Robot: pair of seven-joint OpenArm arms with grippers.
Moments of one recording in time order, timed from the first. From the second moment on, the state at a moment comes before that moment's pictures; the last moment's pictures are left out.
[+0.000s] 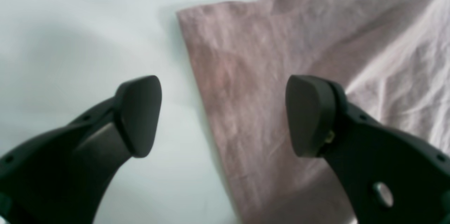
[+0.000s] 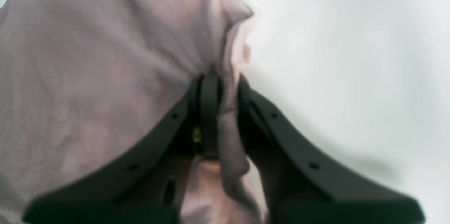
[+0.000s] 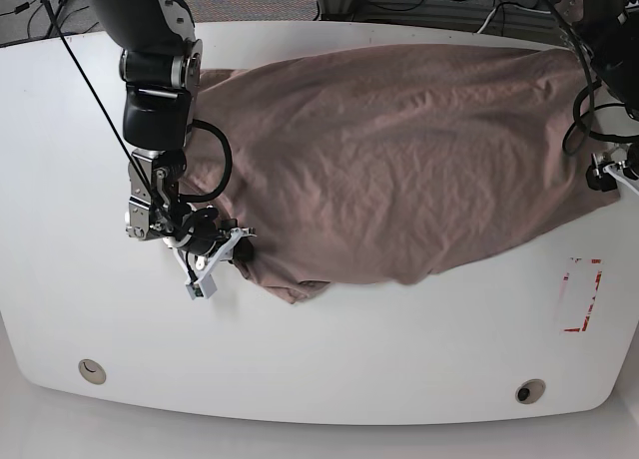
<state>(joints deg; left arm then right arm) -15.2 -28.7 -45.5 53.0 -10.5 -41.9 55.6 26.1 7.7 10.7 46.5 17.1 34.1 -39.8</state>
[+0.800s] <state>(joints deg) -15.9 -26.1 -44.8 52.1 -11.0 -41.6 52.8 26.0 7.7 10.7 46.5 17.3 34.1 -39.8</state>
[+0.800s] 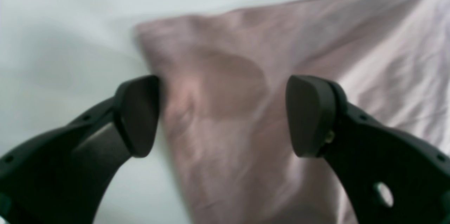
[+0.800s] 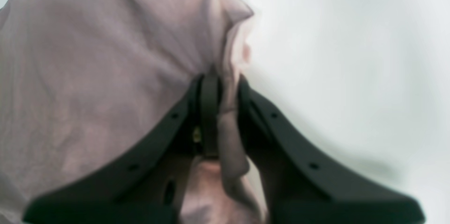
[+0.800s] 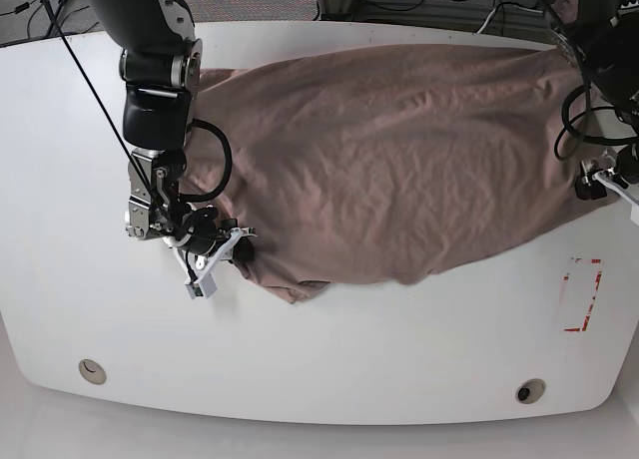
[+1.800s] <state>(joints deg) -15.2 -22.0 -38.2 57.1 -13.1 -41.9 52.5 23.9 7.9 10.9 53.0 16.6 34.1 -42.0</state>
